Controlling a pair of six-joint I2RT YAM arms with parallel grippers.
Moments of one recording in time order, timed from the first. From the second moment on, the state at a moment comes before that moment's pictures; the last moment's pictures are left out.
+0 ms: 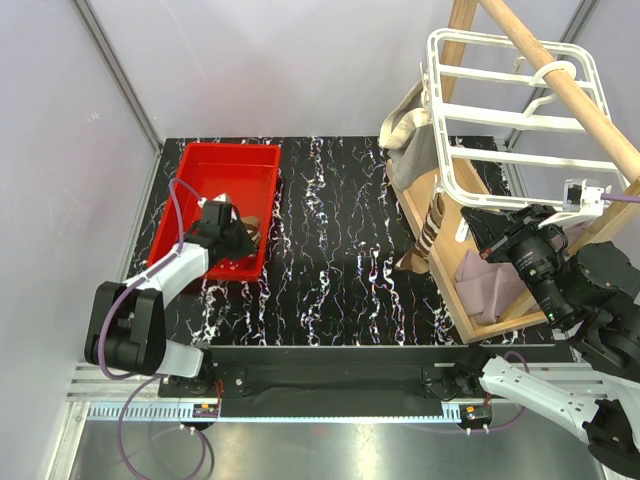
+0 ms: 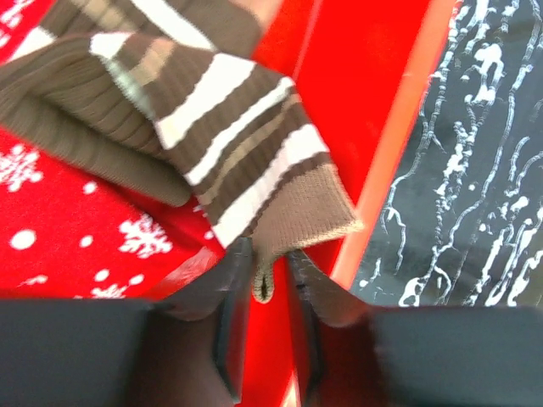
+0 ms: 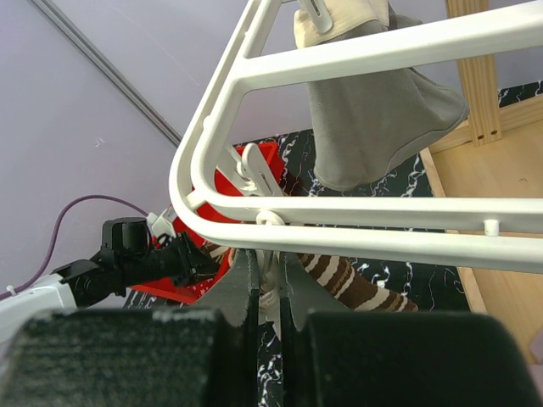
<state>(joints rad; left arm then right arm) -0.19 1.40 0.76 -0.24 0.09 -0.63 0.82 0.67 1.41 -0.75 0.51 0.51</state>
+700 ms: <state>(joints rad) -0.35 1.09 1.18 -0.44 0.40 -0.42 0.82 0.67 1.41 -0.73 0.46 0.49</state>
